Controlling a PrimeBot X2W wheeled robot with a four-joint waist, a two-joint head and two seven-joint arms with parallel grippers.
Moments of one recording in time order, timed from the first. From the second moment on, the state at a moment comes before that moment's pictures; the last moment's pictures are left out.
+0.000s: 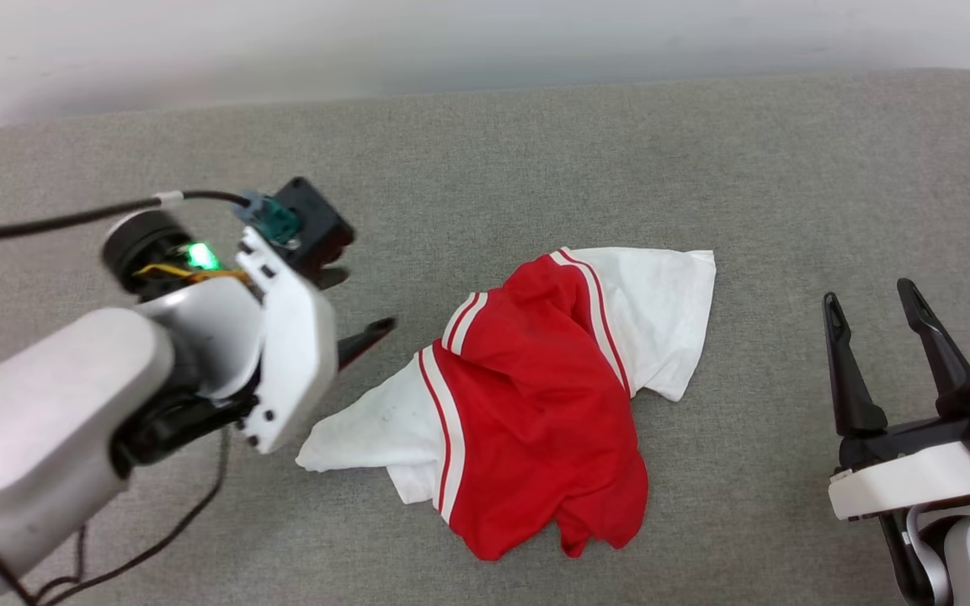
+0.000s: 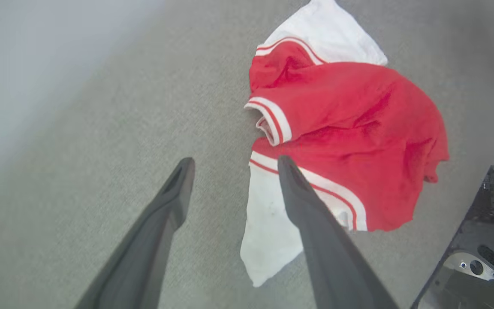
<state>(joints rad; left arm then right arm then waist) -0.96 0.81 -1.07 -0.04 -0.96 -0.07 0.48 -0.15 -0.19 0.01 0.09 0.11 0.13 -0.26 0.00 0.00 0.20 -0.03</state>
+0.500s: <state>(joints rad) -0.92 0.88 -1.17 0.04 -1.05 -0.07 0.72 -0.19 -0.19 0.03 0.09 0.11 0.13 -0.26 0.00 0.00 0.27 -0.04</state>
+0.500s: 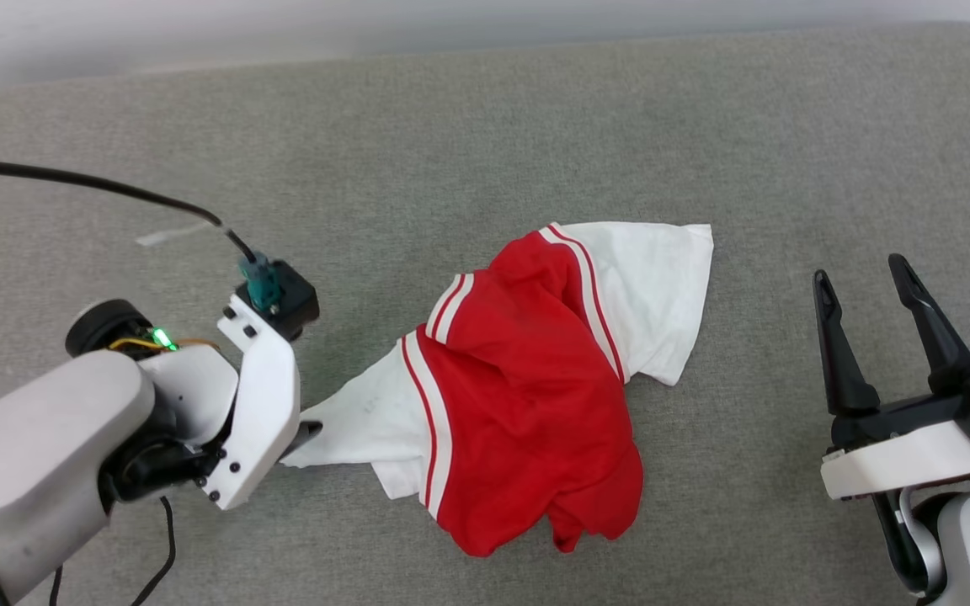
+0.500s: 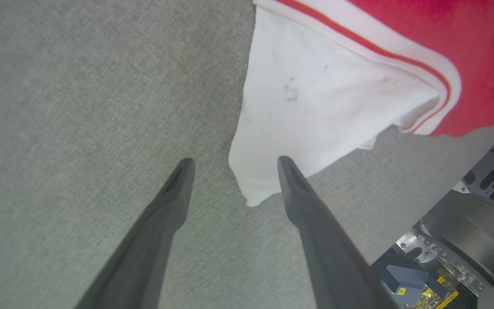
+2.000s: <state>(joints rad) -0.99 0.82 -1.11 0.47 -0.98 -0.08 0.49 -0.25 -0.18 0.05 0.10 0.10 0.13 -0.26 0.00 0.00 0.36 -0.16</state>
